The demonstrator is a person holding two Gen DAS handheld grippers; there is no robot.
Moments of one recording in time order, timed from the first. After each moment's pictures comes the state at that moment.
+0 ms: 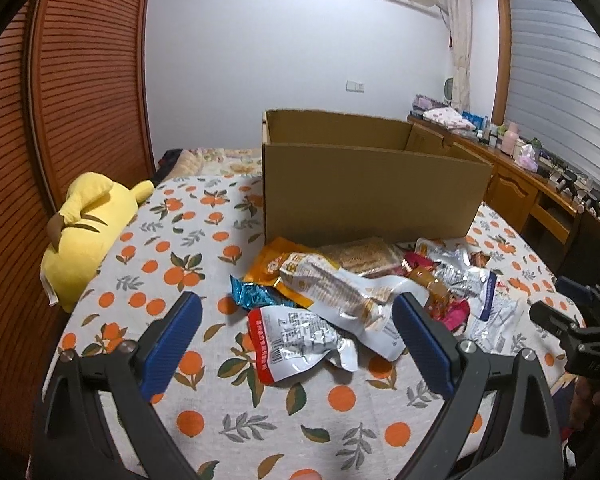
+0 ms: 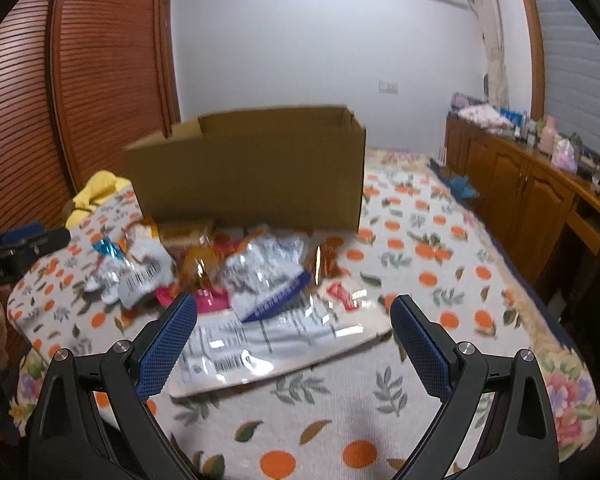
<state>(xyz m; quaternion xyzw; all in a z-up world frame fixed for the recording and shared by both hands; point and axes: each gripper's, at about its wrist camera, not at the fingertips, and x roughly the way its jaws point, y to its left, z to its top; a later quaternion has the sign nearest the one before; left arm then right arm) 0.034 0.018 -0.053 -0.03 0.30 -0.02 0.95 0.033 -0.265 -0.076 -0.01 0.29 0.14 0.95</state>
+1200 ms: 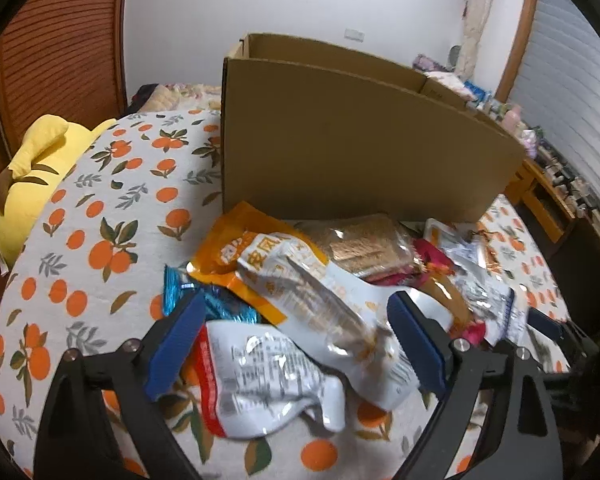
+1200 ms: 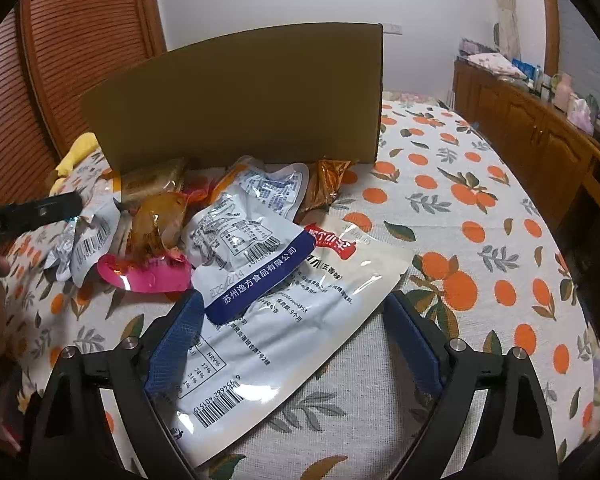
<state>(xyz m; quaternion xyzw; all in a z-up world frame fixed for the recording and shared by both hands) 0.122 0.010 -0.090 -0.08 0.40 -0.05 0.91 0.081 -0.256 -0.117 -0.01 0.38 0.14 0.91</state>
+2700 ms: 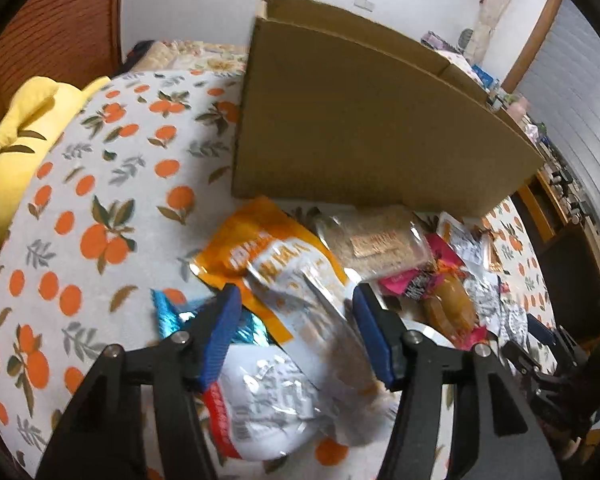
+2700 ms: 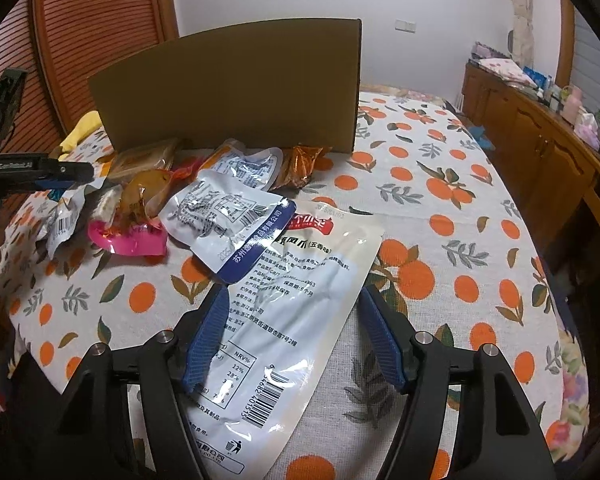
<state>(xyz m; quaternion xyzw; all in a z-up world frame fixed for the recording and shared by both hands) 0.140 0.025 -0.094 -0.12 0.47 -0.08 0.87 0.073 -0.280 -0.113 -0.04 0.40 0.15 0.90</state>
